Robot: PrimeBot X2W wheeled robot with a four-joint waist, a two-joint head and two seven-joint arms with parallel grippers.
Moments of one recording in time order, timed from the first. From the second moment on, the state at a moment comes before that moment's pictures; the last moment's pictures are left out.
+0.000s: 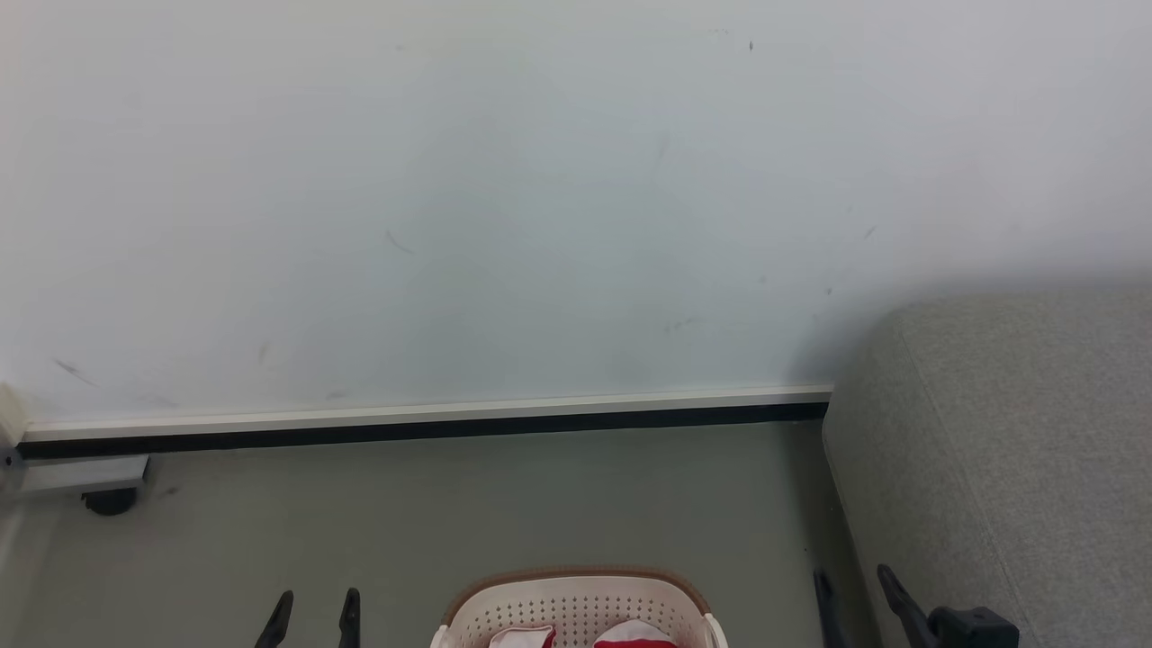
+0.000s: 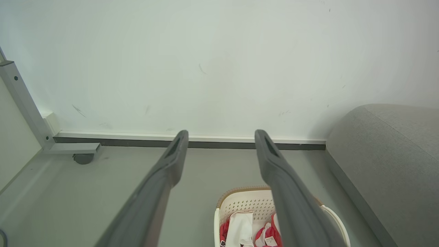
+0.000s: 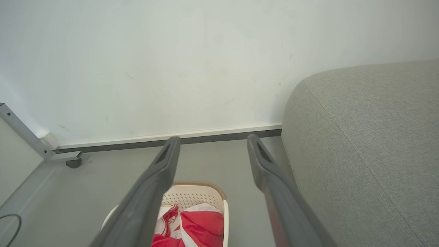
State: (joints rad) left arm -0.05 0.07 -0.04 0.28 -0.13 -0.02 -0.26; right arm 0.05 -0.05 0.16 0.20 0.12 0.13 -0.12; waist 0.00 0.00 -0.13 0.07
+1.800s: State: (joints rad) left arm -0.72 0.06 -0.18 1.06 -0.23 0.00 -0.08; right arm -0.06 -0.06 0.27 -0.07 0.06 0.13 -0.11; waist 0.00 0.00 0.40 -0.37
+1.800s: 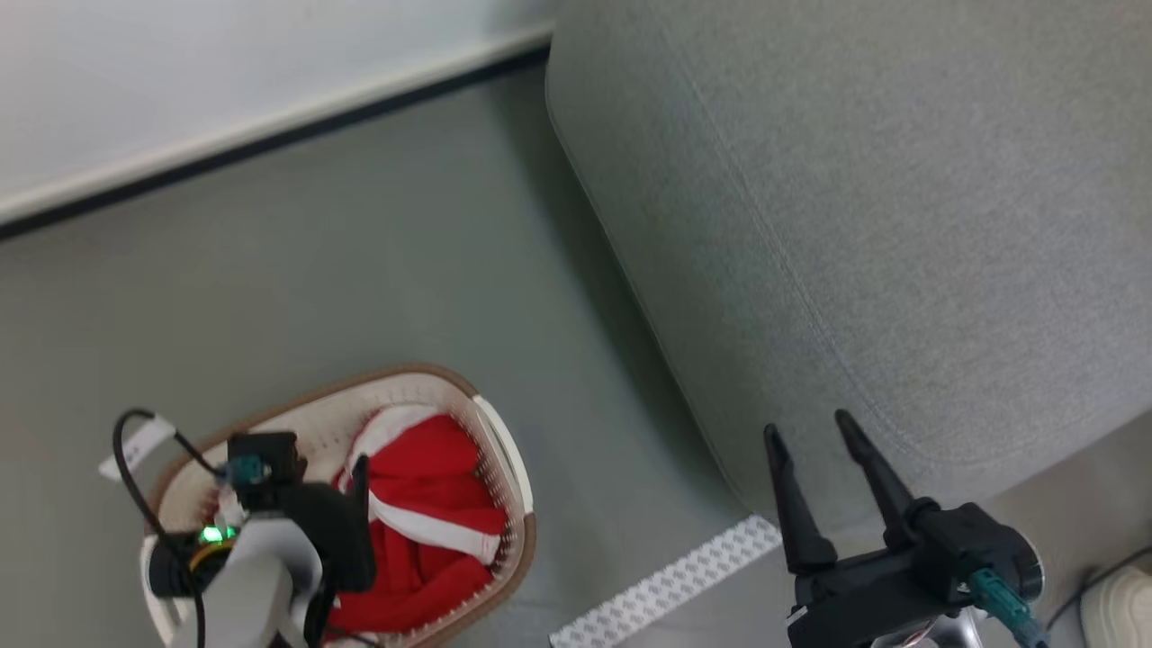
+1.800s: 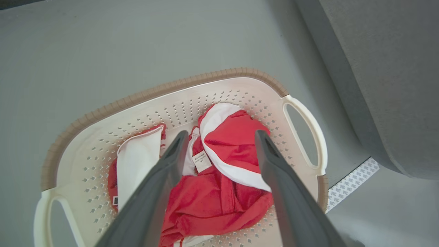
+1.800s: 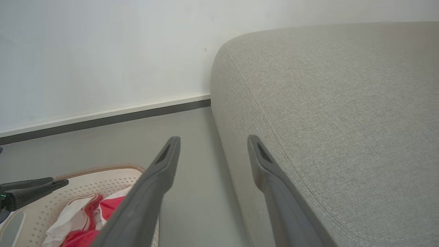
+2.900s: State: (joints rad) left arm -0.99 0.07 -0.23 1.26 -0.25 0.01 -0.07; right arm -0.01 -0.05 0.26 -0.14 0.13 0.13 -0.21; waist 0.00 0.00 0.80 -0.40
